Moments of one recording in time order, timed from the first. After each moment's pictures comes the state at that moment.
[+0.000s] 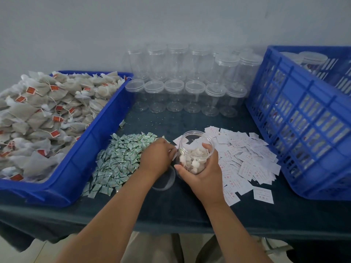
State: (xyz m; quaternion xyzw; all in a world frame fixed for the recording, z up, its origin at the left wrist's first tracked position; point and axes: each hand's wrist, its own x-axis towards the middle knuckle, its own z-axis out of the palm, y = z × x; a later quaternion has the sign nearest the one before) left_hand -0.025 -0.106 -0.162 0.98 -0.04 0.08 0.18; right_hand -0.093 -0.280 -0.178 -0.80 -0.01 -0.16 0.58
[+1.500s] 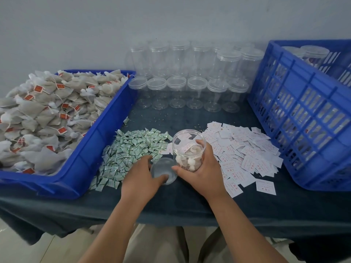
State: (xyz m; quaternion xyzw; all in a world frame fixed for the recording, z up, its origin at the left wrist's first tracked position) left_hand -0.127 -0.077 -0.164 0.94 0.14 0.03 0.30; right_hand -0.100 -0.279 -0.174 -0.83 -0.08 -0.12 0.55
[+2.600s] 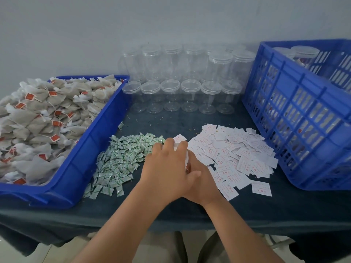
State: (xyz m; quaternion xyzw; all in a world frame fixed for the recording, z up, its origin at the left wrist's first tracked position) left_hand -0.123 -0.156 -0.084 0.99 -0.08 0.09 0.03; right_hand -0.092 -0.280 -0.182 -0.82 -0.21 -0.08 0.52
